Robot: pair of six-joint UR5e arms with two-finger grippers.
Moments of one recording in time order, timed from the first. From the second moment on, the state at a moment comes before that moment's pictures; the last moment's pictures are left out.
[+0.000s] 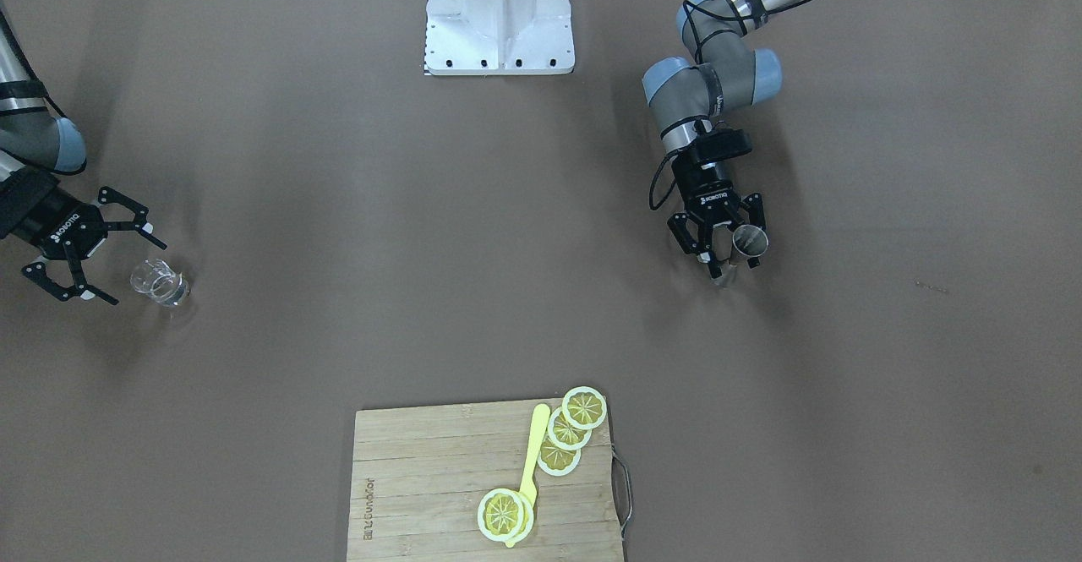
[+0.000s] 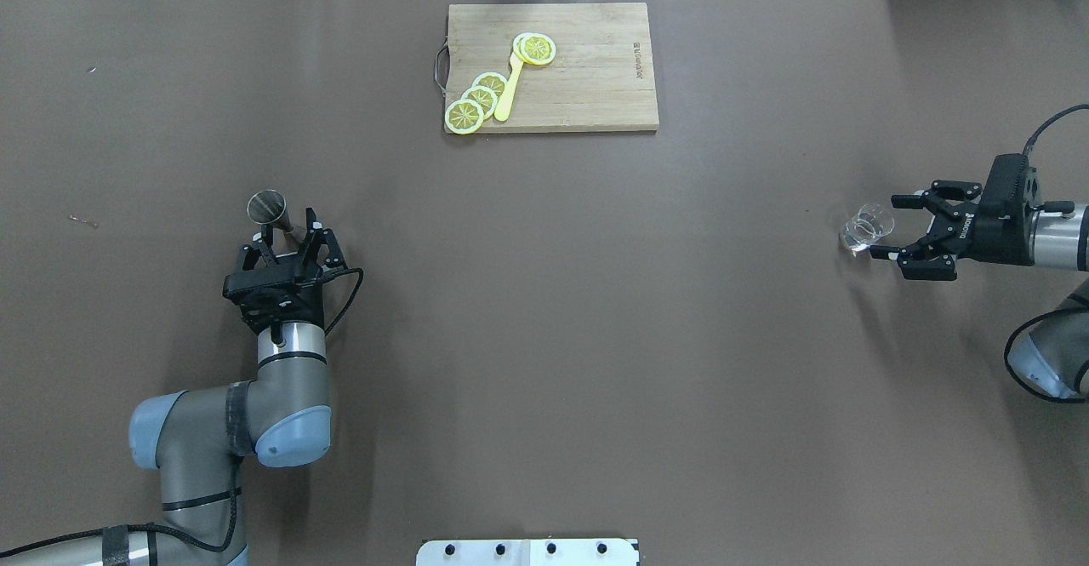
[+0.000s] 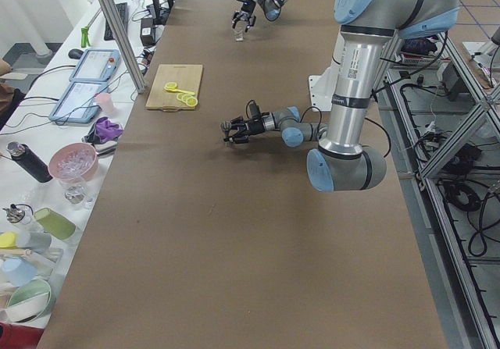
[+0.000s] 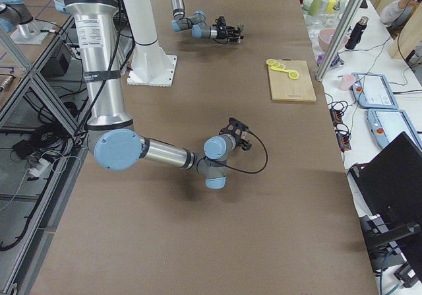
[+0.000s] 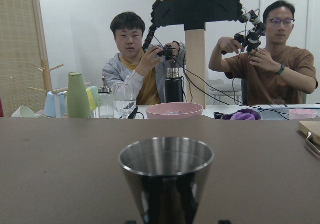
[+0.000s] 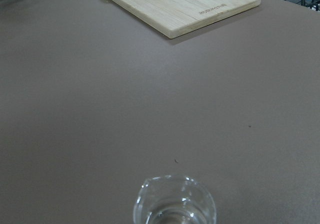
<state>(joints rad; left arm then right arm) -0.26 -1.87 -1.48 -1.96 -0.36 -1.71 0.92 -1.45 1.07 0.33 2.09 0.38</state>
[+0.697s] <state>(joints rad) -0.25 -1.86 -1.47 -1.96 -0.36 -1.74 0.92 -1.44 1.07 0.33 2.09 0.28</state>
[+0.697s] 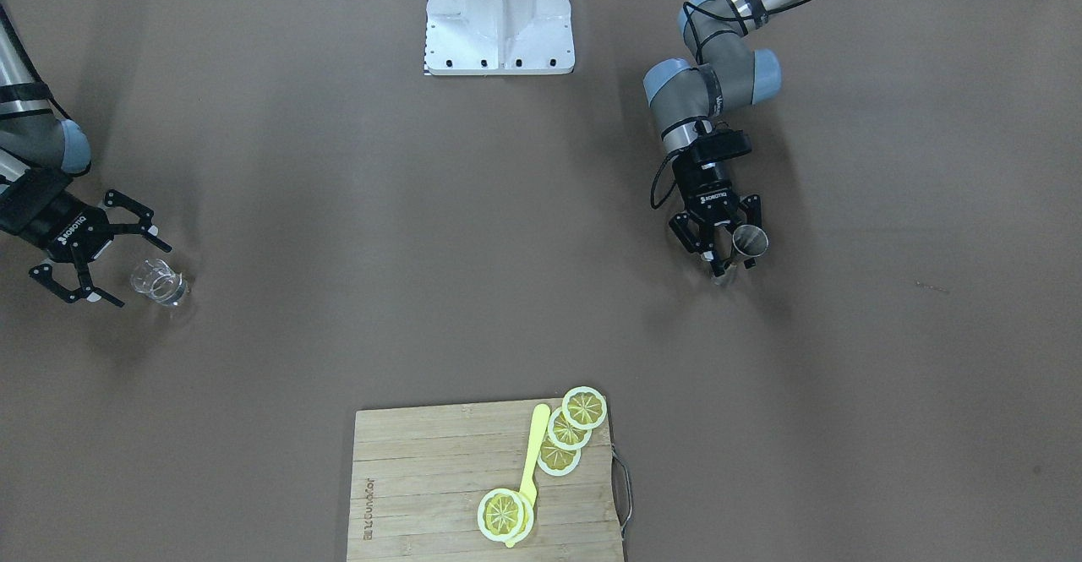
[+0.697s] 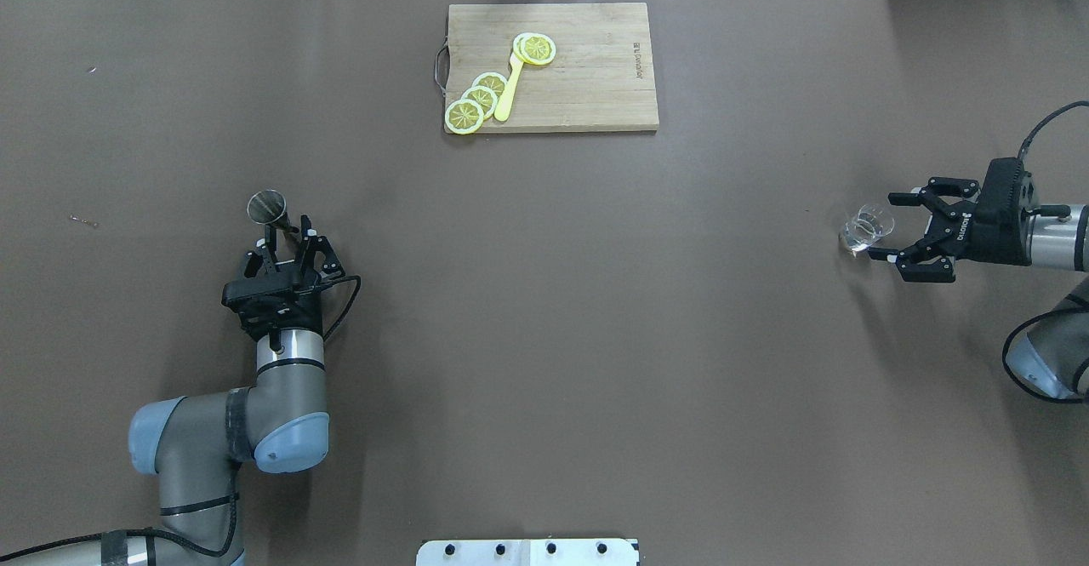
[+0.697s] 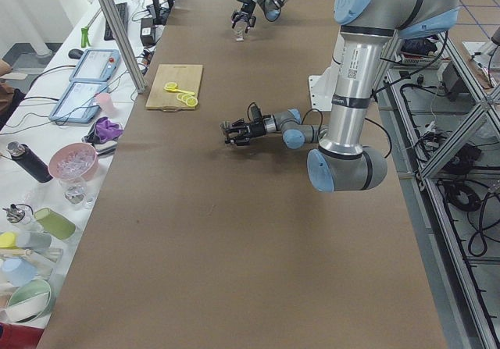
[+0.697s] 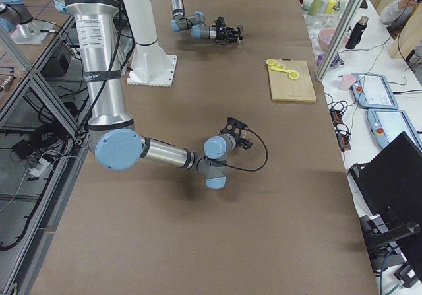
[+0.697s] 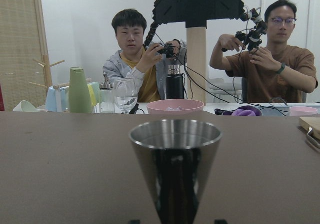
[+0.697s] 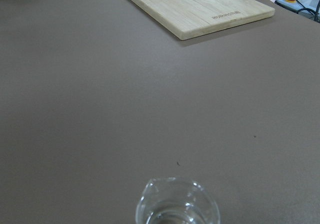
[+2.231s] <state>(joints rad) -0.27 -1.87 -1.48 -1.97 -0.35 -1.73 0.91 -1.38 1.00 0.33 2.09 0.28</state>
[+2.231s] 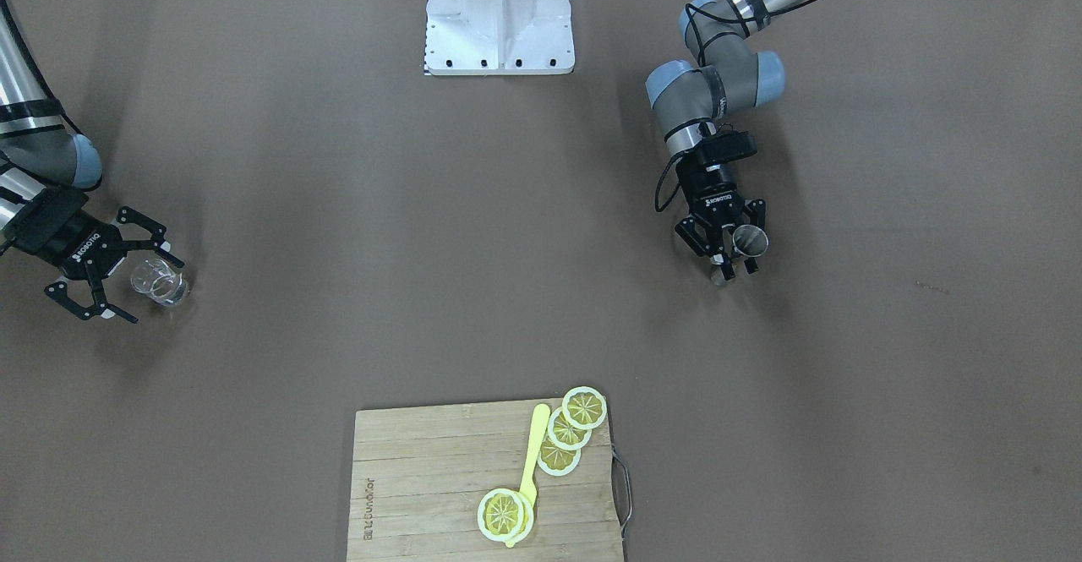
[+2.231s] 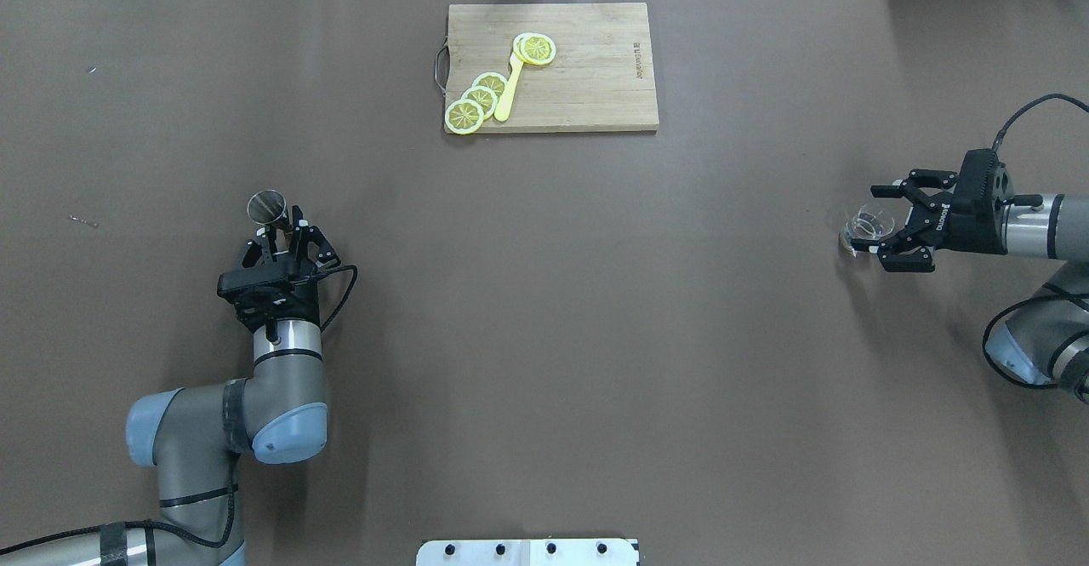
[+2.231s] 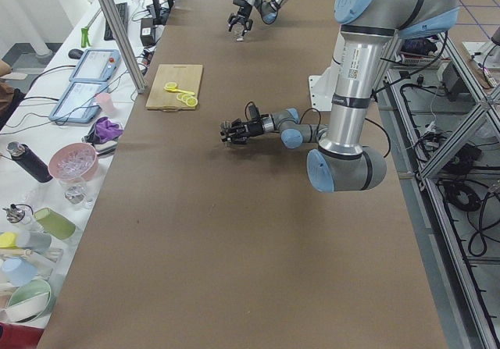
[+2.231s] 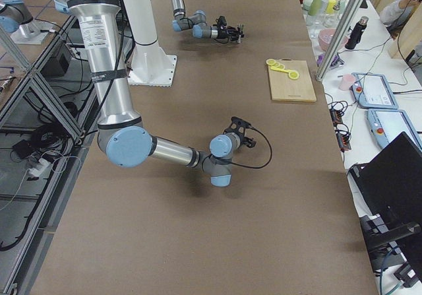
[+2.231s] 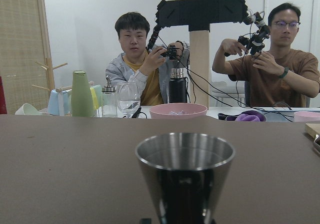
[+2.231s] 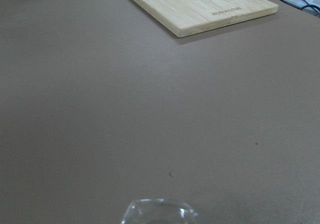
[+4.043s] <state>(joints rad) -0.38 -1.97 -1.59 -2.66 -0.94 -0.74 0.89 -1.39 0.99 0.33 2.09 0.29</state>
